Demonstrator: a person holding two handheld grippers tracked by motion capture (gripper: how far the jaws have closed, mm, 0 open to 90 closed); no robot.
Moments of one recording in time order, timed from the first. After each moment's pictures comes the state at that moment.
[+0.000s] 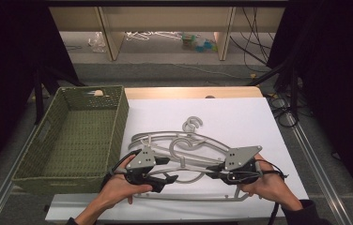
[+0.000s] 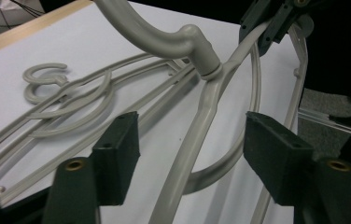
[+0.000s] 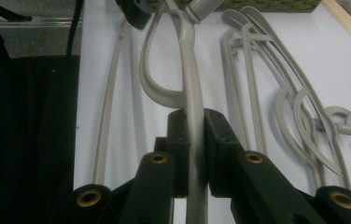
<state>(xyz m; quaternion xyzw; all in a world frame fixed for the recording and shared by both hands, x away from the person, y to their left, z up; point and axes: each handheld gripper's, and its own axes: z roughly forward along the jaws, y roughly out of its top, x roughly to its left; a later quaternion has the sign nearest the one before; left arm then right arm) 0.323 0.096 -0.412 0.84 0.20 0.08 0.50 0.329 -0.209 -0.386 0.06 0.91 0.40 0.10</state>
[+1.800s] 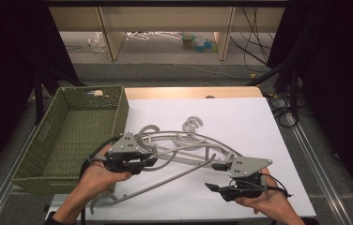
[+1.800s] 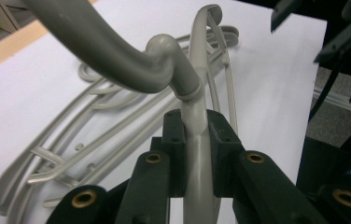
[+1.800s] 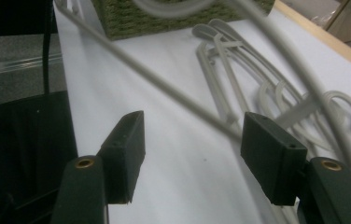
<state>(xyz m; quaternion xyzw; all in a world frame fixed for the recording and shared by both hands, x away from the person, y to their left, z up) 0.328 0.140 -0.359 0.85 0.24 0.11 0.46 0.296 -0.213 -0.392 0.16 0.87 0.44 0.13</state>
